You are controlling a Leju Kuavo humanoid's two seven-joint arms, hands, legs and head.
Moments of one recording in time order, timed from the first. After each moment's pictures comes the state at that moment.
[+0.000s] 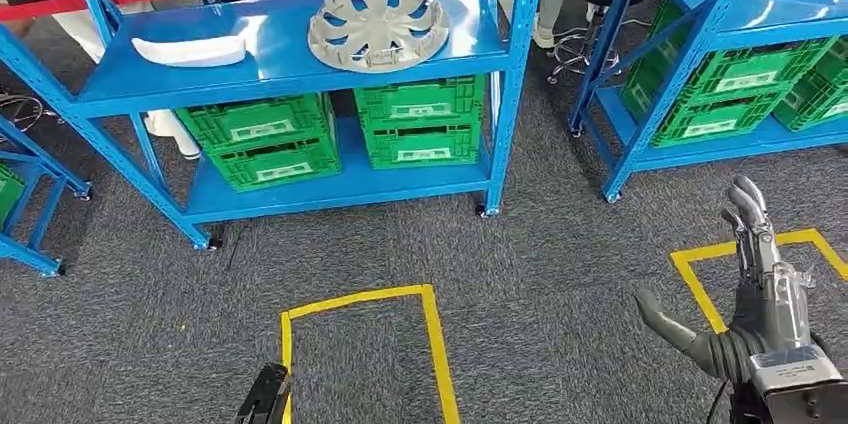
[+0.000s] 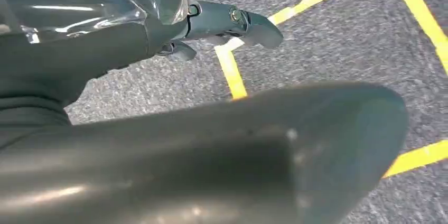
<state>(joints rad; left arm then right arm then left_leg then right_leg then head) 0.00 0.06 -0.49 -0.50 0.30 0.28 -0.04 0.27 -0.12 -0.14 -2.15 0.22 0.10 -0.23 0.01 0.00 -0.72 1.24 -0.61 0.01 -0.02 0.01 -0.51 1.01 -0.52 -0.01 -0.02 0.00</state>
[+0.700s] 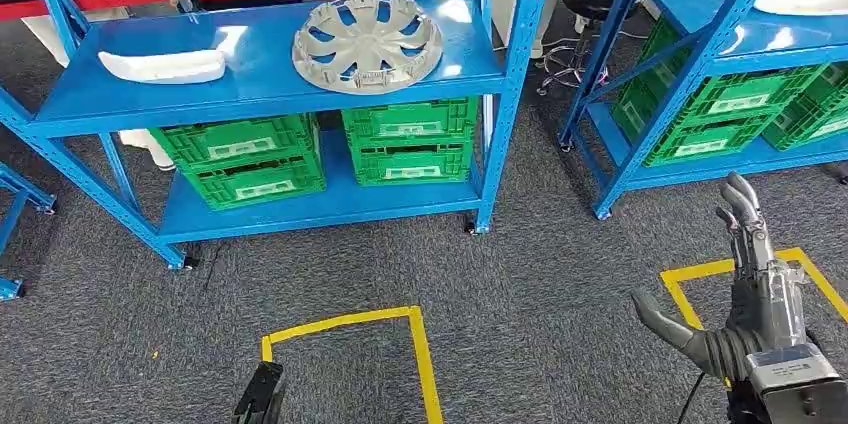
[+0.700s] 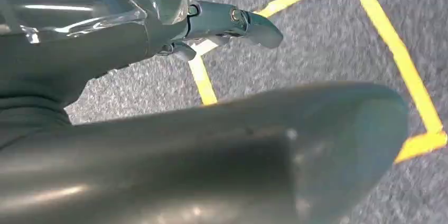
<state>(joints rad) 0.00 0.06 -0.48 -0.50 0.30 0.29 -0.04 0.26 -0.13 -0.13 -2.14 0.21 0.10 -0.23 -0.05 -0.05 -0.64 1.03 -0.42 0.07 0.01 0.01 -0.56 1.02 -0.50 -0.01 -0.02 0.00</state>
